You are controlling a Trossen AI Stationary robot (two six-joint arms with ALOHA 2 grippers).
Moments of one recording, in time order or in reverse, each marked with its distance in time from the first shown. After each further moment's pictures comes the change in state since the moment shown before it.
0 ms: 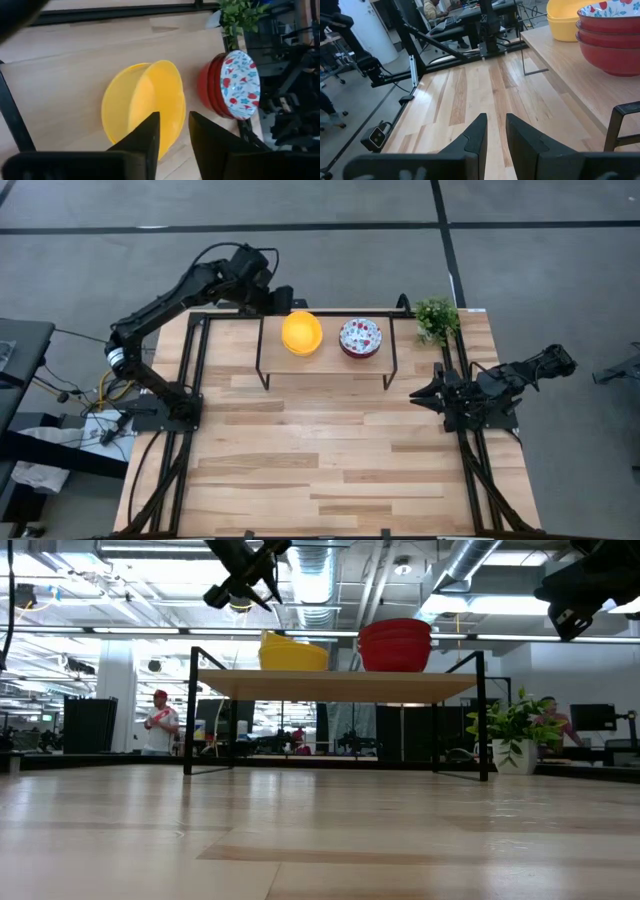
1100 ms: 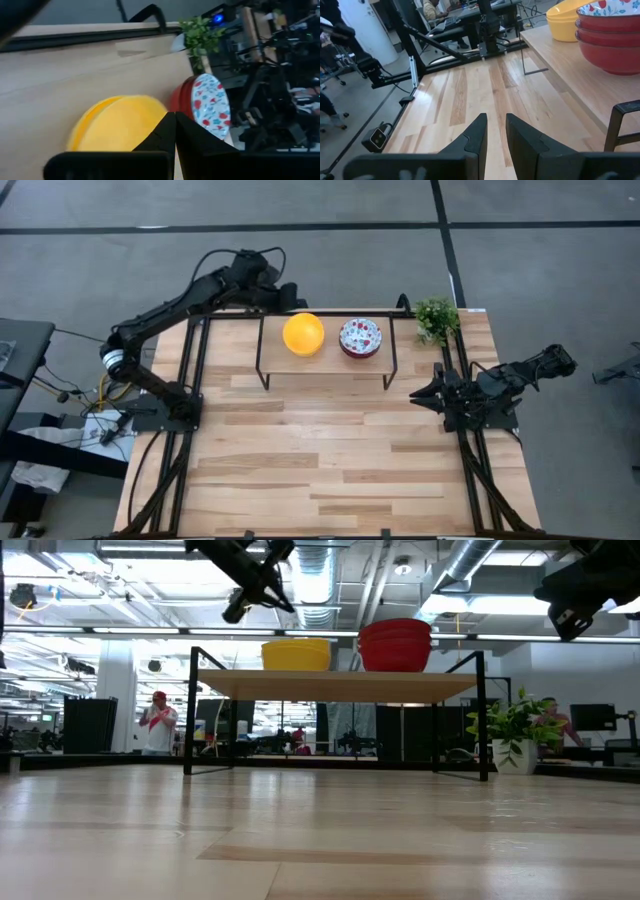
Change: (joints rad) left arm 0.015 -0.049 -0.208 0.380 0.071 -0.028; right arm 0.000 0.000 0.000 0.000 0.001 0.008
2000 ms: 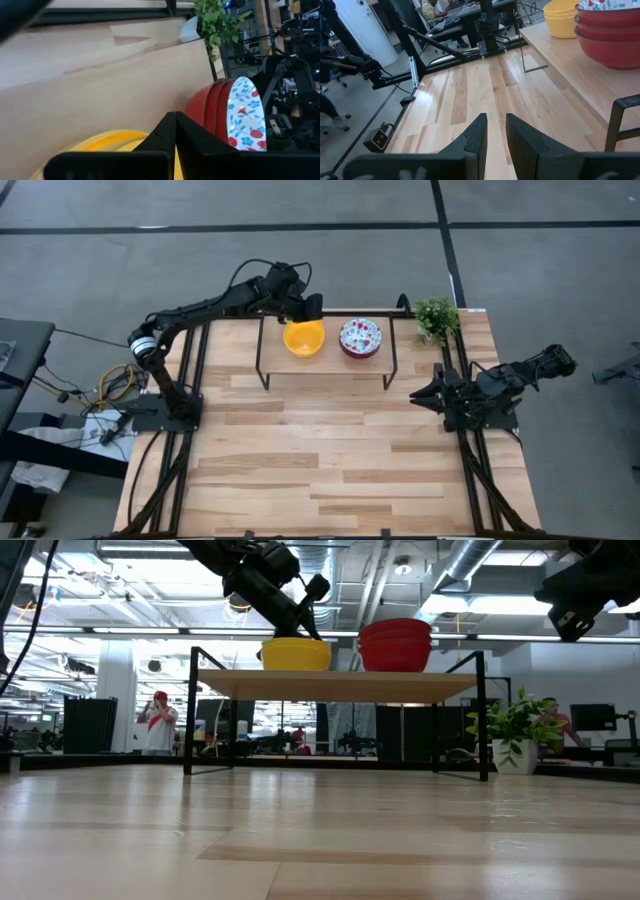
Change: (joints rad) left arm -0.046 0.236 0.000 0.197 0.023 -0.046; right arm 0.001 0.000 0.000 -0.009 0.000 0.029
